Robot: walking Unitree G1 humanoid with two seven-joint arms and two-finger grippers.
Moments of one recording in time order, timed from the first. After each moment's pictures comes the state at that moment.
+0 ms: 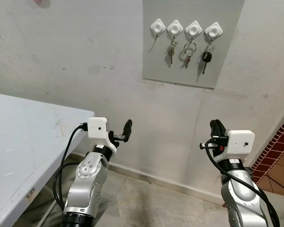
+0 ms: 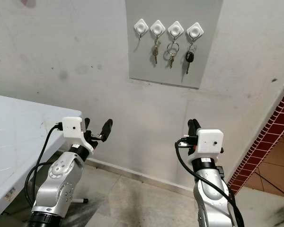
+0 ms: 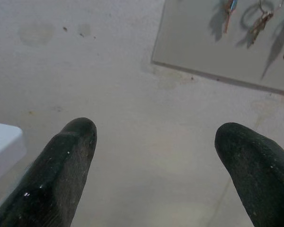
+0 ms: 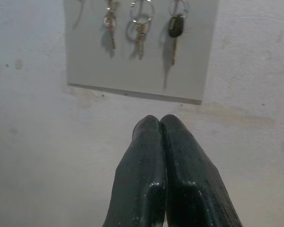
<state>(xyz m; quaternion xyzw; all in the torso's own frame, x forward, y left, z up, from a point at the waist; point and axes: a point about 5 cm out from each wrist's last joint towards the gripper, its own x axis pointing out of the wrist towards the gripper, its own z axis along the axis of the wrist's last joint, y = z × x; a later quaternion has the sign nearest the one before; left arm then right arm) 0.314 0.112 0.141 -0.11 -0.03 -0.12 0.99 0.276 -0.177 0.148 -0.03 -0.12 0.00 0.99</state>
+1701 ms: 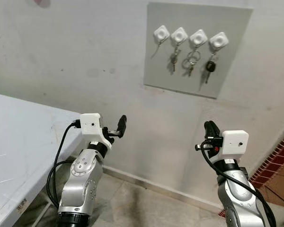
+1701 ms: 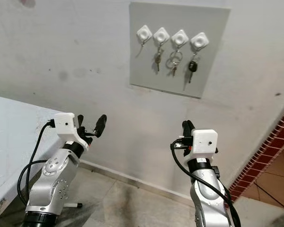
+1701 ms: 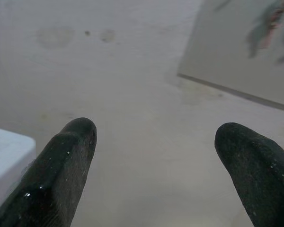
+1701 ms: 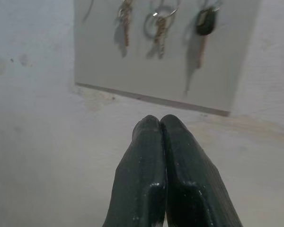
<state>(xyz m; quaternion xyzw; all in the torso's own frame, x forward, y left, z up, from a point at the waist) 0.315 0.123 0.147 -0.12 -0.02 -0.10 0.99 0.276 -0.171 0.146 -0.02 -0.11 0.02 0.99</state>
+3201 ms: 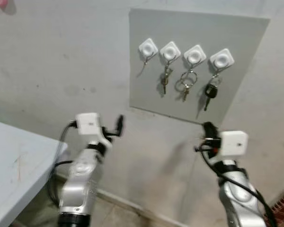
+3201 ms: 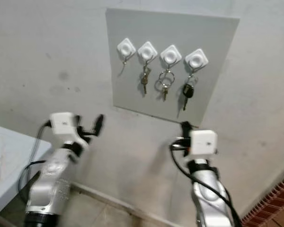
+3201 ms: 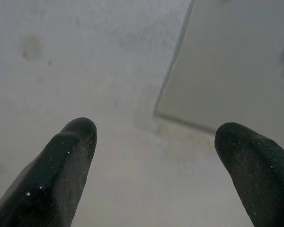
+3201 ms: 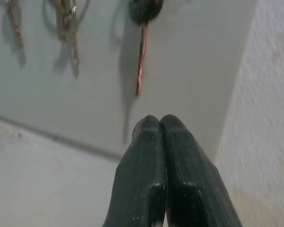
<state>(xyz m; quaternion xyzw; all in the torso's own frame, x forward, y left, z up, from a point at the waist) 0.315 0.113 0.149 -0.12 -0.02 -0.11 0.99 0.273 -0.175 0.146 -0.03 -0.11 0.01 0.99</state>
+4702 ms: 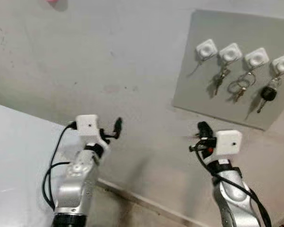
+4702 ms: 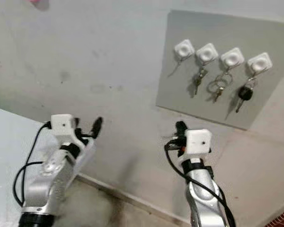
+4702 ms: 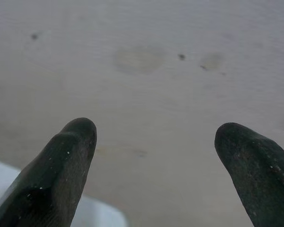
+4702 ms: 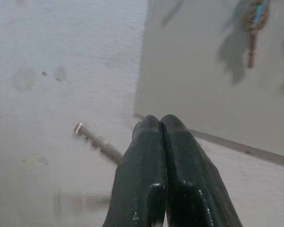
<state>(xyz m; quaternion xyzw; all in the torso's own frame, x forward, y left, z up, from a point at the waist) 0.313 0.129 0.142 -0.11 0.00 -0.08 0.99 0.274 -0.158 0.146 -0.02 -0.10 0.04 0.99</state>
